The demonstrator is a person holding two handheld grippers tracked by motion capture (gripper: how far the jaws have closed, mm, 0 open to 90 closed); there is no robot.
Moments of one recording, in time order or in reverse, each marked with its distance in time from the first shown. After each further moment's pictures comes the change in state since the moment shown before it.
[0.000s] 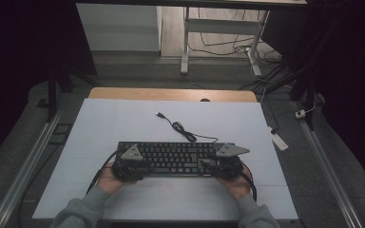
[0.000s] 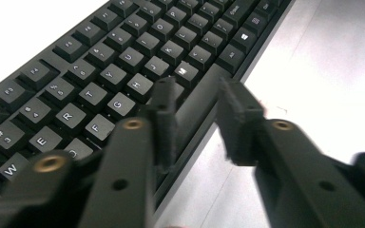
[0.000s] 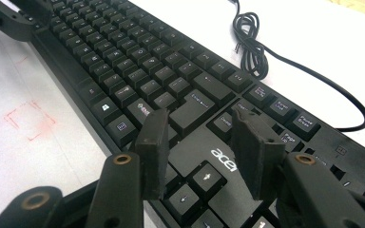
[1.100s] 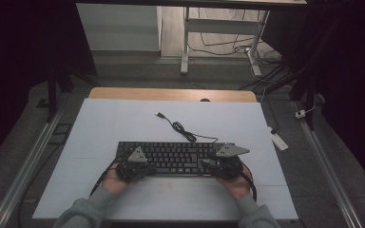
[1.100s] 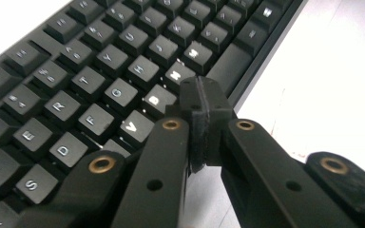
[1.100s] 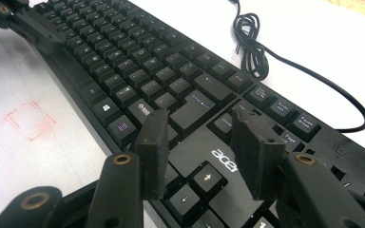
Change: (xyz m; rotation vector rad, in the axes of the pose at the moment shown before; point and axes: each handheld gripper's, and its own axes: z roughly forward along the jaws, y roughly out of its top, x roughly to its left) left arm 0.000 -0.002 0.012 0.031 0.037 0.011; right arm 0.000 0.000 0.000 -0.002 -0.002 -0.002
